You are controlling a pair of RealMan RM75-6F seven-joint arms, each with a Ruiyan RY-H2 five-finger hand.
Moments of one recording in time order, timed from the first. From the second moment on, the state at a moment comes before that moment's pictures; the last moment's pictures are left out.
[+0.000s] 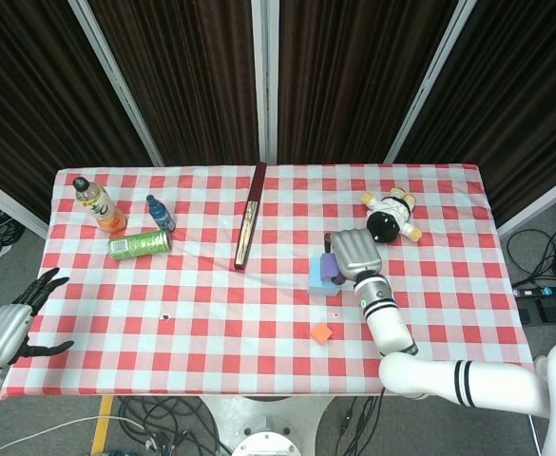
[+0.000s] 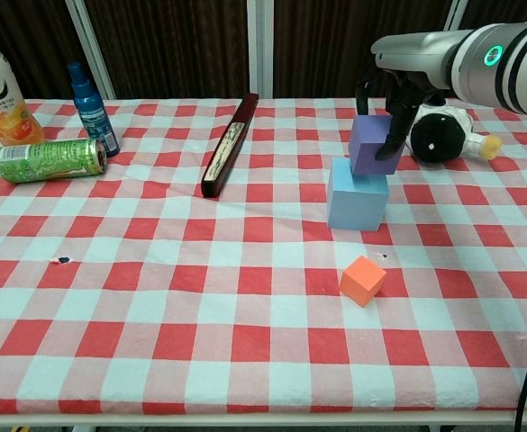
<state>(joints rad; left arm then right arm) -0.19 -1.12 0.07 -1.40 1.60 1.37 -0.55 0.97 -1.46 0.31 -1.76 -0.39 1.10 -0.89</state>
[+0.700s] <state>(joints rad) -0.20 -1.12 0.06 -1.40 1.60 1.37 -0.55 1.02 -1.52 0.27 -1.72 -0.34 1.16 -0.86</state>
